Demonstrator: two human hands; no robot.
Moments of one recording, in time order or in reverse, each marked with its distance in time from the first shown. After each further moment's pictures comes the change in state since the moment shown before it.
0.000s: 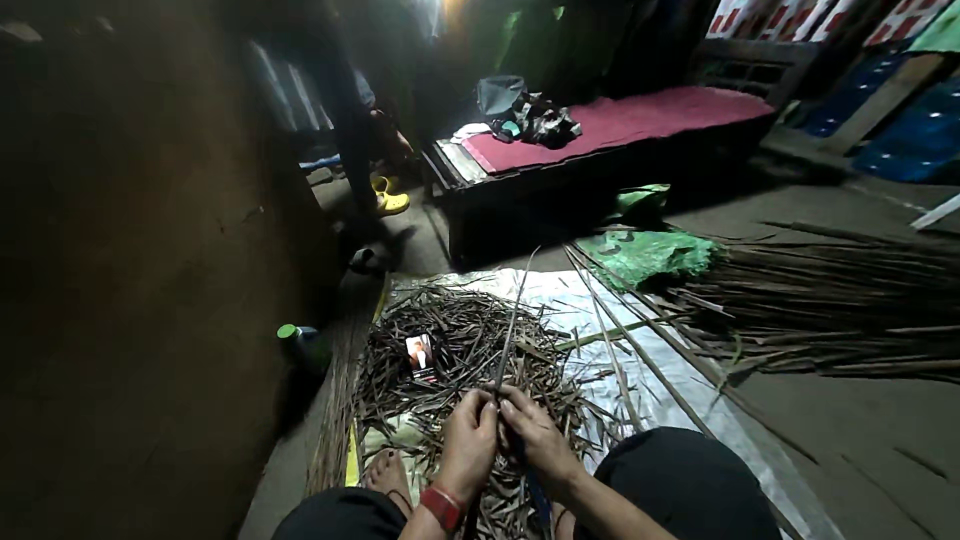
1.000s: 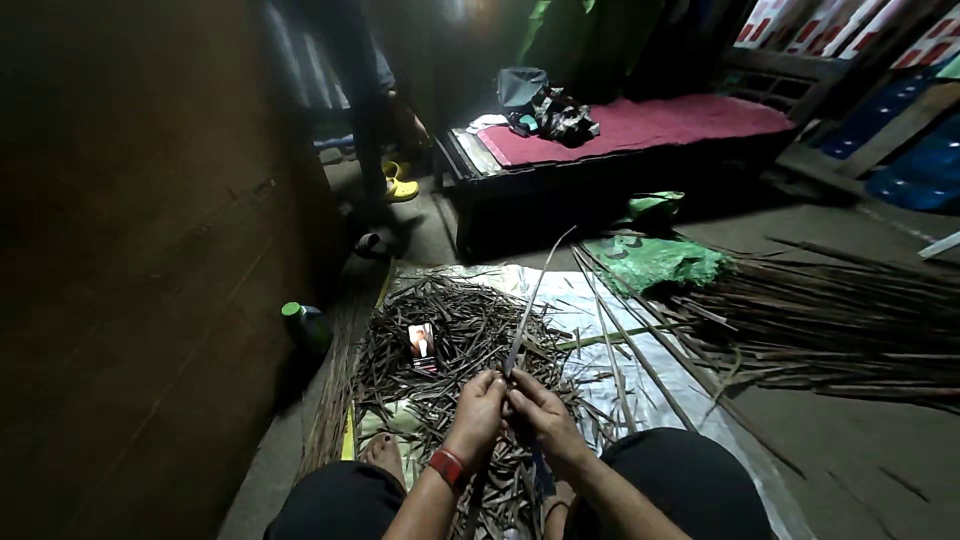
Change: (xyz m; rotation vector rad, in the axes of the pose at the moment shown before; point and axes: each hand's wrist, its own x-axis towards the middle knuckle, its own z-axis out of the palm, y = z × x) left_hand 0.015 0.014 0.000 -0.284 -0.094 -0.138; right_hand 0.008 -0.001 -0.007 -0.071 -0.006 -0.106
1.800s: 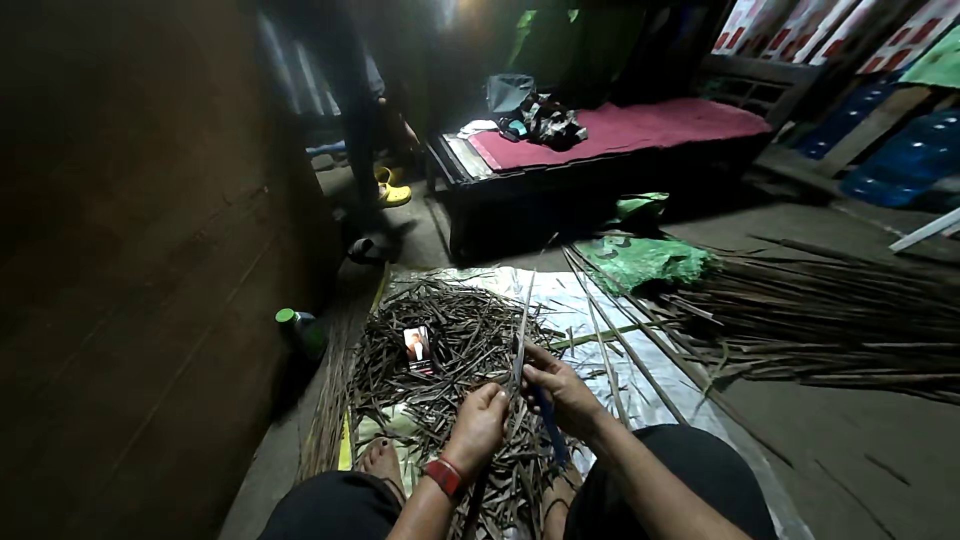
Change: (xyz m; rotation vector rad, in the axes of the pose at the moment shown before) left_hand -0.005 -0.013 -0.003 0.090 -0.114 -0.023; right_hand 0.028 -0.013 -0.038 0.136 0.071 0.173
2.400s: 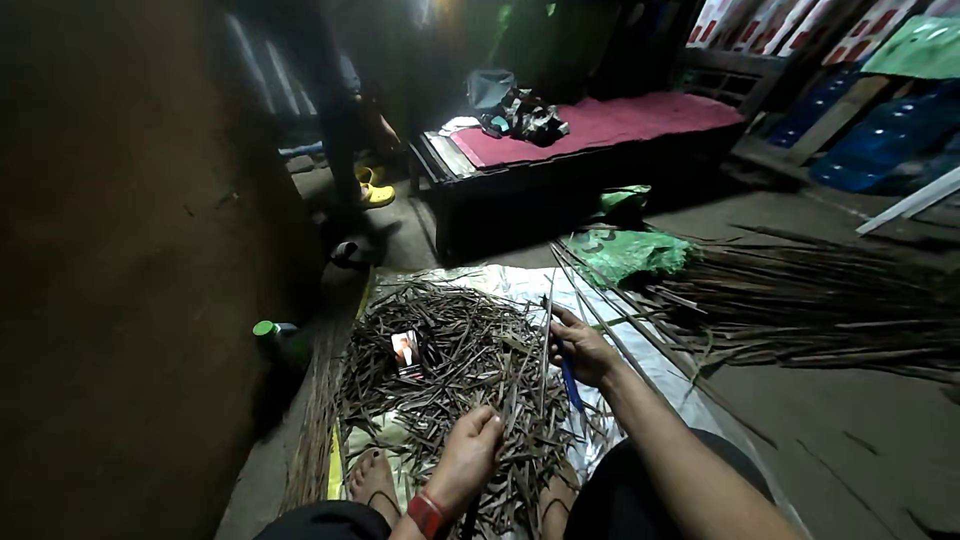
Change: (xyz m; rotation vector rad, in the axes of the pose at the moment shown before) left_hand -0.010 -0.008 -0.002 -0.006 -0.093 -0.023; right_hand 0.046 -0.039 -0.060 0.060 0.174 -0.015
